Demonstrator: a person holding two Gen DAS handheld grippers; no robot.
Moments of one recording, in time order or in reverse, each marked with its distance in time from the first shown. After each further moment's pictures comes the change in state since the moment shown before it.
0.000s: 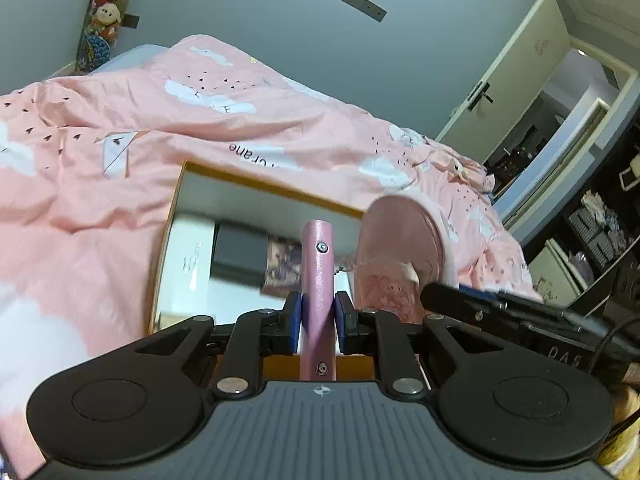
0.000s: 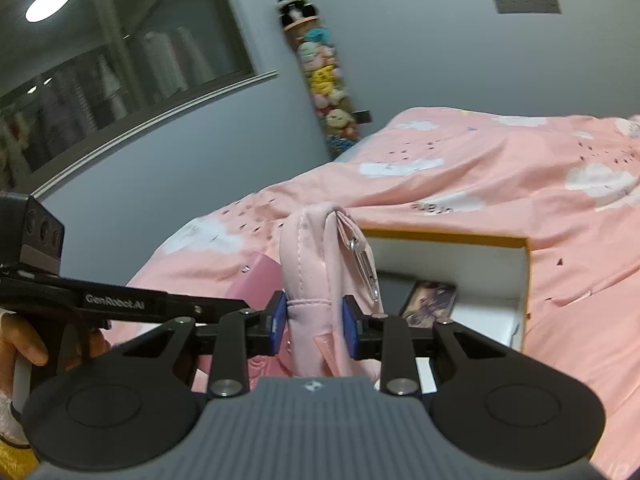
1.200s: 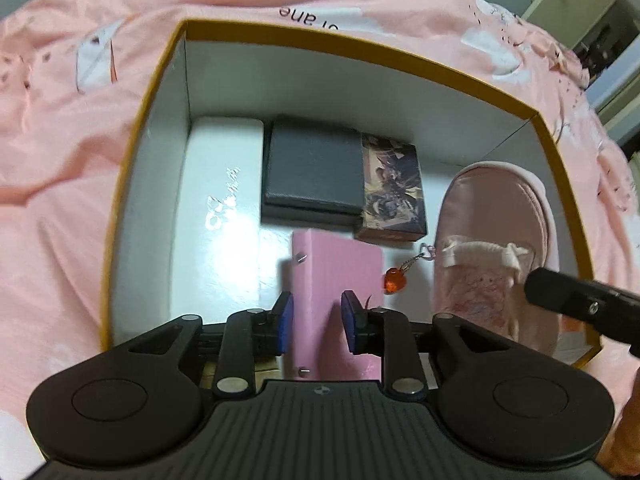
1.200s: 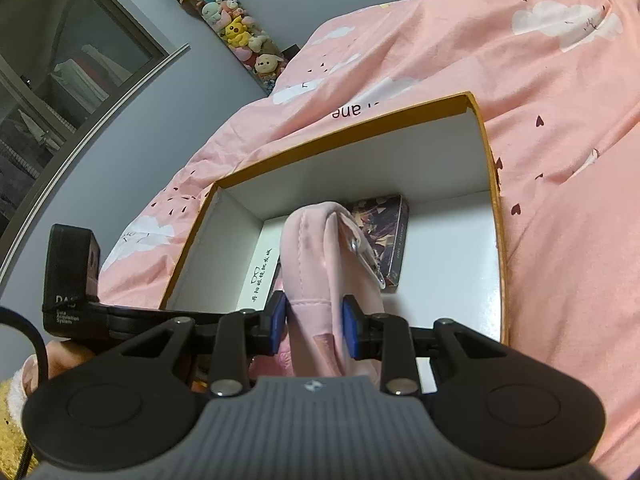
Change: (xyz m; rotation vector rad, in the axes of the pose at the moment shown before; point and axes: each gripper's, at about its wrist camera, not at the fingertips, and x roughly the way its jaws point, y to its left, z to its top) left arm 0.157 0.050 -0.005 0.061 0.372 0.247; right arm 0.091 -0.104 -0.026 0.342 0.186 -0.011
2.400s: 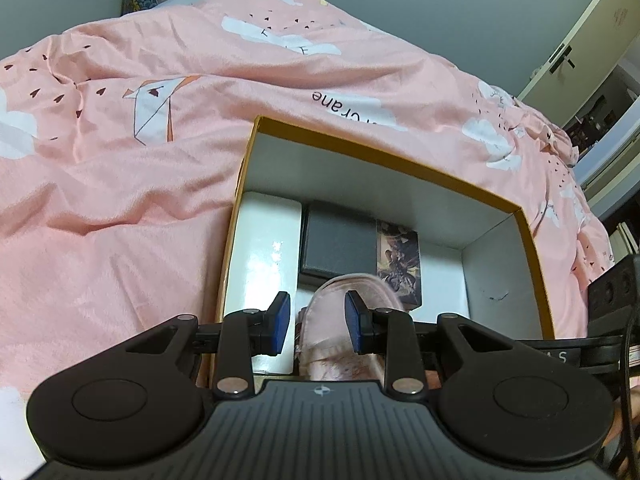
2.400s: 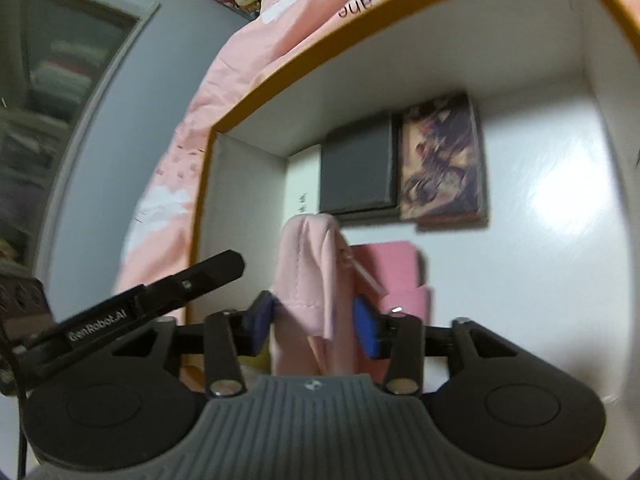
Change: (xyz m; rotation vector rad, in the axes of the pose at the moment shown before) left arm -0.044 0.033 0.007 -0.112 -0.193 -0.053; right arm 0.084 0.017 0.011 0.170 0.273 0.081
